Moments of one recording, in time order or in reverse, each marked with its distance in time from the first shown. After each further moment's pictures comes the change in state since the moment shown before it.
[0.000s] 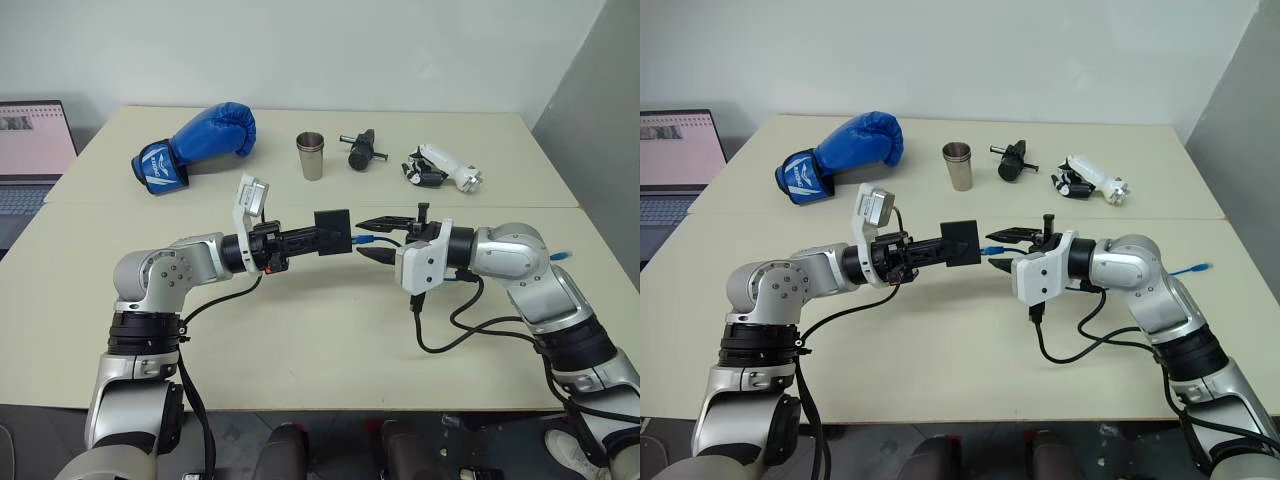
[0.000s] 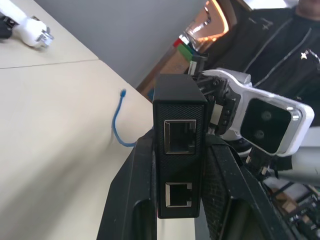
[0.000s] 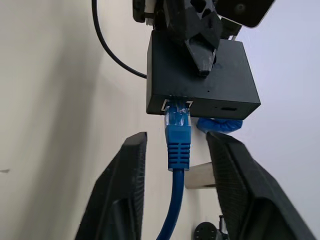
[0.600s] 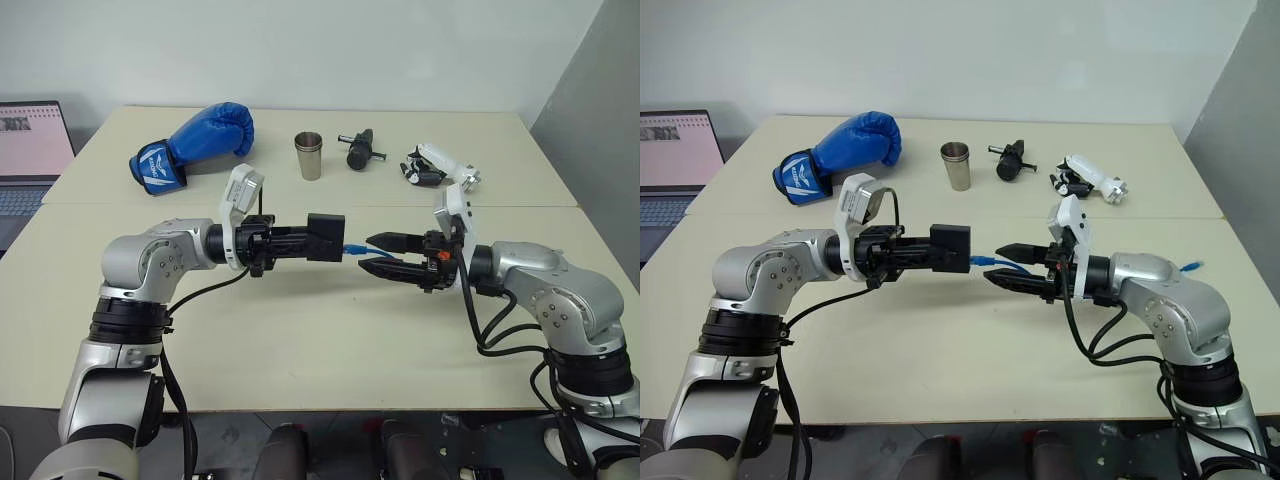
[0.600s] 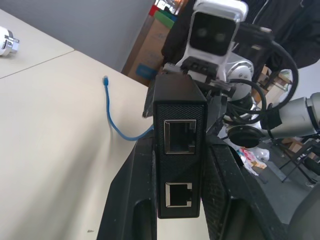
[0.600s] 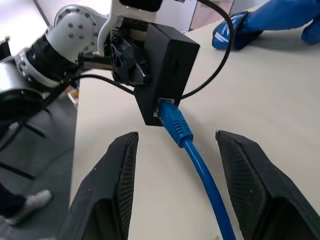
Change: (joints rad) left arm -0.054 0.094 -0.086 0.073 0.121 -0.159 -0.257; right arm 0.068 0.111 -0.260 -0.186 0.866 1.209 -0.086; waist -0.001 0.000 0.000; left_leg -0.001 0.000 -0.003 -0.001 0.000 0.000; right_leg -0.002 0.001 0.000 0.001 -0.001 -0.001
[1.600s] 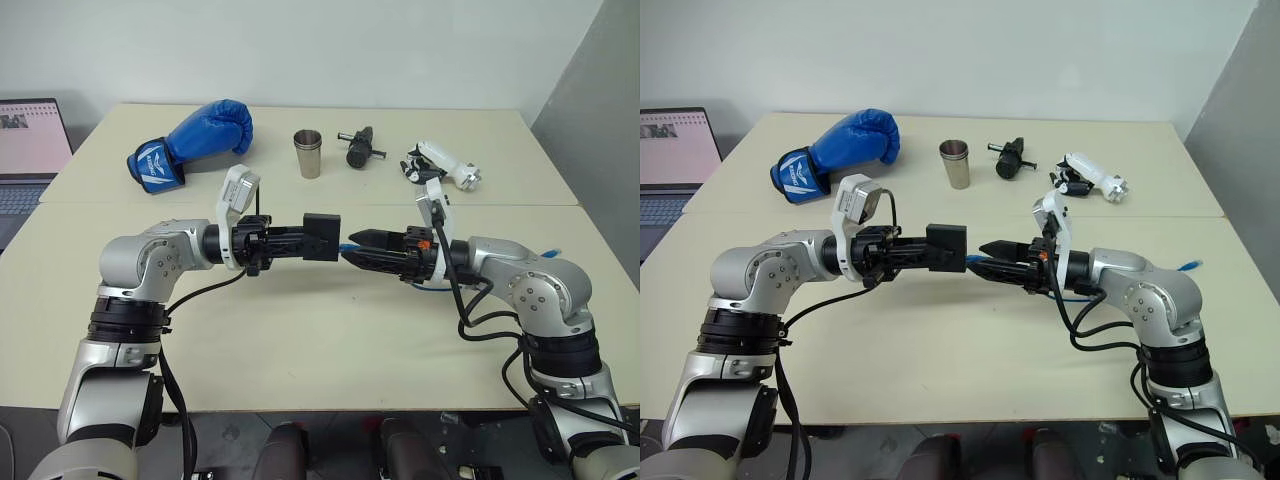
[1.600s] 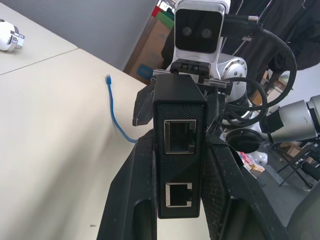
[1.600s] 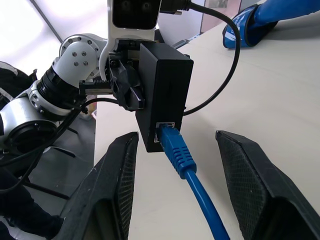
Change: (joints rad) left arm 0.000 0.001 0.008 0.008 0.010 0.004 -0.012; right arm -0.071 0.101 0.015 0.094 0.032 0.046 -0.029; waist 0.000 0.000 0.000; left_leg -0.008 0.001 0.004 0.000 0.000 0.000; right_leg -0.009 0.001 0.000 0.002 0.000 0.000
